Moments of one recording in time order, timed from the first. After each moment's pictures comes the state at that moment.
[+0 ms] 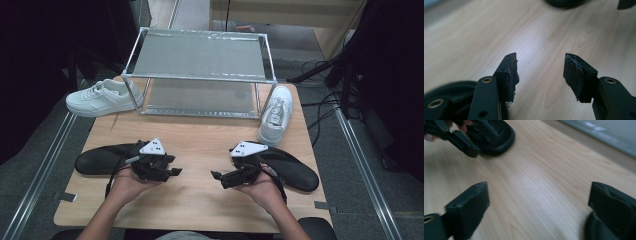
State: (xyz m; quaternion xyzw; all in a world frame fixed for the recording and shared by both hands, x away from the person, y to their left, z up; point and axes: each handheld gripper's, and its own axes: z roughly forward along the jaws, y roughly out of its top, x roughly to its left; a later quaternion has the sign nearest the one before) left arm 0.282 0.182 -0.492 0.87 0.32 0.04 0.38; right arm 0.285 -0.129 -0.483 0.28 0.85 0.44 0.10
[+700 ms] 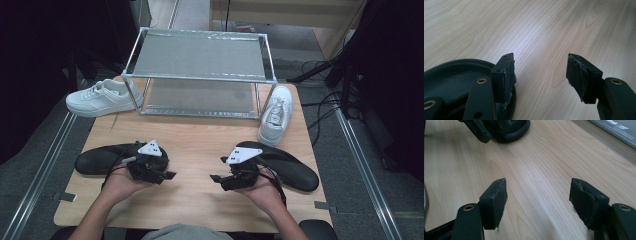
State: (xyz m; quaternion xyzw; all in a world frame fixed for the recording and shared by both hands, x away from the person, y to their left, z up) left arm 0.284 0.196 -0.501 0.88 0.31 0.04 0.36; right arm 0.281 -0.123 -0.491 0.22 0.88 0.42 0.08
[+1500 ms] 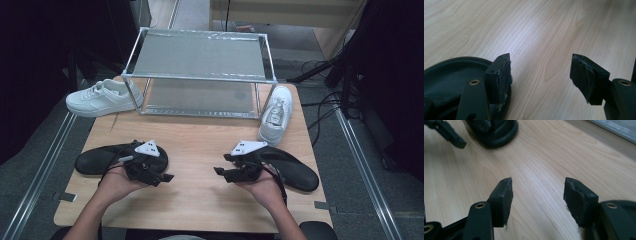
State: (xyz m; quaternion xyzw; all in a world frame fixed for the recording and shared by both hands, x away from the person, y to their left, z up) left arm 0.279 0.200 -0.487 0.89 0.30 0.02 0.34; right arm 0.295 -0.129 -0.484 0.28 0.86 0.42 0.06
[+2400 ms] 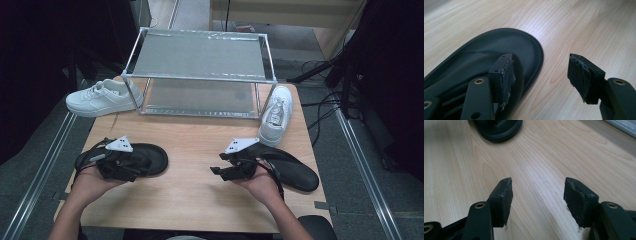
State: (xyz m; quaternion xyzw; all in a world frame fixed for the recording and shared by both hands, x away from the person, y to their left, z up) left arm 0.267 0.265 -0.474 0.87 0.36 0.06 0.34; right arm 0.304 -0.118 -0.488 0.25 0.88 0.40 0.05
